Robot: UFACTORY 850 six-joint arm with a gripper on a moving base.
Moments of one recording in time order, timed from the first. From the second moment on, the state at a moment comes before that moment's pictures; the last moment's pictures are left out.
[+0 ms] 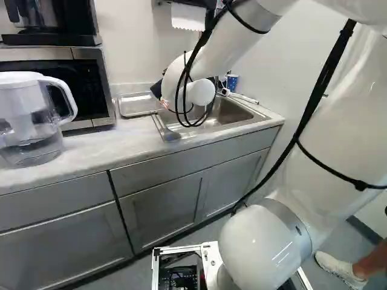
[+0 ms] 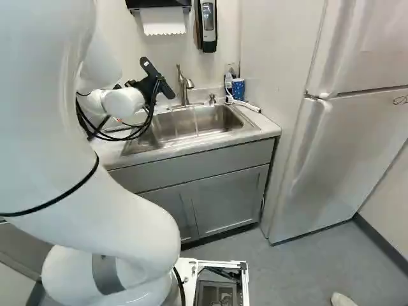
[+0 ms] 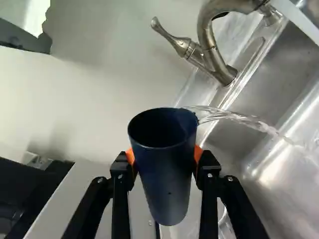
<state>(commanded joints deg) 19.7 2.5 -40.7 6.2 39.0 59.1</state>
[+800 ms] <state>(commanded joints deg) 19.7 2.5 -40.7 6.2 39.0 83.2</state>
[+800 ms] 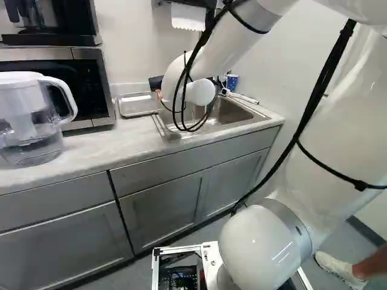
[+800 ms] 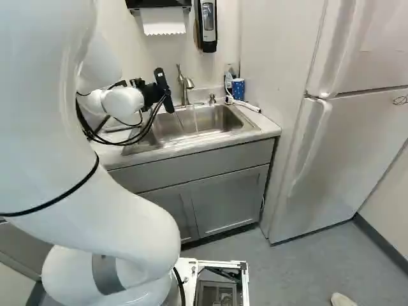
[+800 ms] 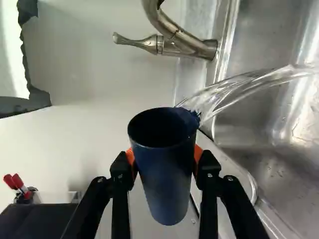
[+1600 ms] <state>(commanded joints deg) 19.7 2.5 -40.7 6.2 39.0 107.3</state>
